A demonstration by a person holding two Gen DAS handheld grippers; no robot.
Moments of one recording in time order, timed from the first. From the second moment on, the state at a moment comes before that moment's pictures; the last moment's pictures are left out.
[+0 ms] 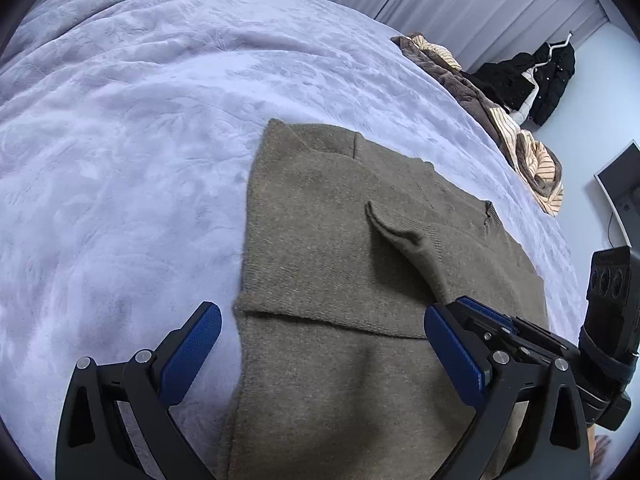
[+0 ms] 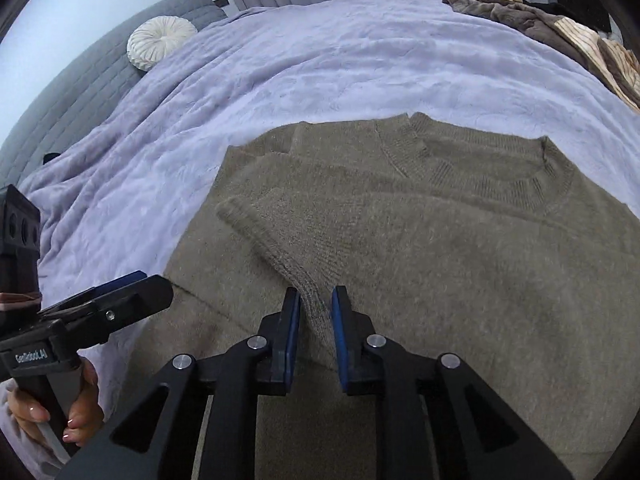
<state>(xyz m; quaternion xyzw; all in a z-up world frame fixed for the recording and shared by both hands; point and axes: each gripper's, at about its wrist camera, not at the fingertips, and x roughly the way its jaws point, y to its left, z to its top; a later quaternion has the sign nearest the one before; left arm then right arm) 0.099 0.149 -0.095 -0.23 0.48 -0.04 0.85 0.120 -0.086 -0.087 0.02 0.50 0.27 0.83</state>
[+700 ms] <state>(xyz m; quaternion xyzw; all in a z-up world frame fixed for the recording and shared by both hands) 0.116 0.132 -0.071 -0.23 0.48 -0.09 0.84 0.030 -0.350 -0.103 0.40 0.45 0.12 0.79</state>
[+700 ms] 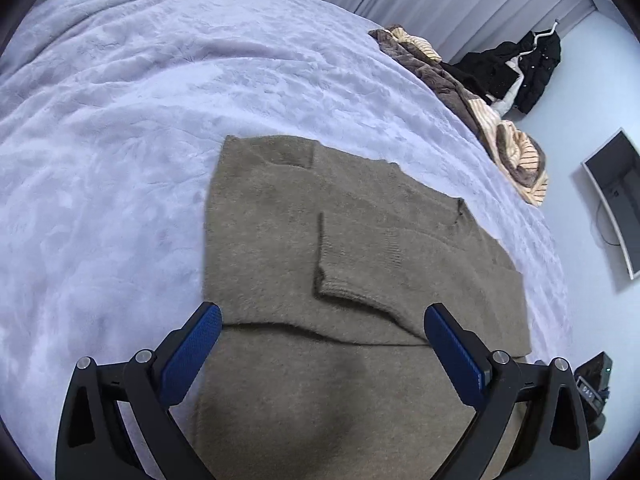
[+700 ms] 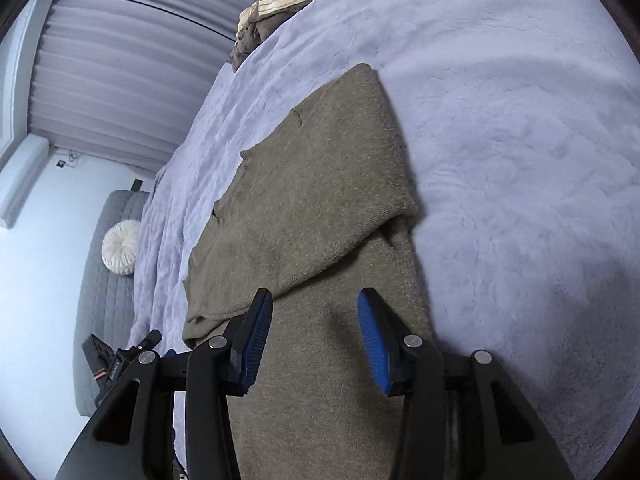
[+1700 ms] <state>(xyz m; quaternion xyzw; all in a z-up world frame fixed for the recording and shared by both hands) 0.106 0.145 -0.090 -0.15 0.49 -0.02 0.86 0.043 -0.394 -0.115 0.40 0.43 0.07 0.80</state>
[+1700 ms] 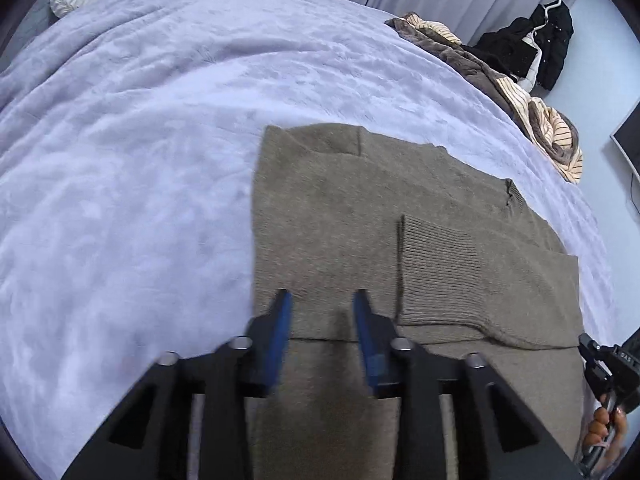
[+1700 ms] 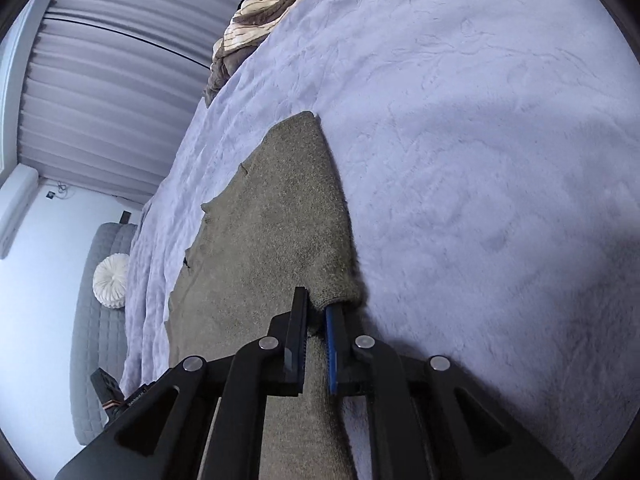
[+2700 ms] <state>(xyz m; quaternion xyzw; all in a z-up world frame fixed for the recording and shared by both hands) 0.130 0.167 -0.124 -0.19 0.53 -0.02 0.83 0.037 -0.415 -0.137 0.55 0.42 0.10 0.72</state>
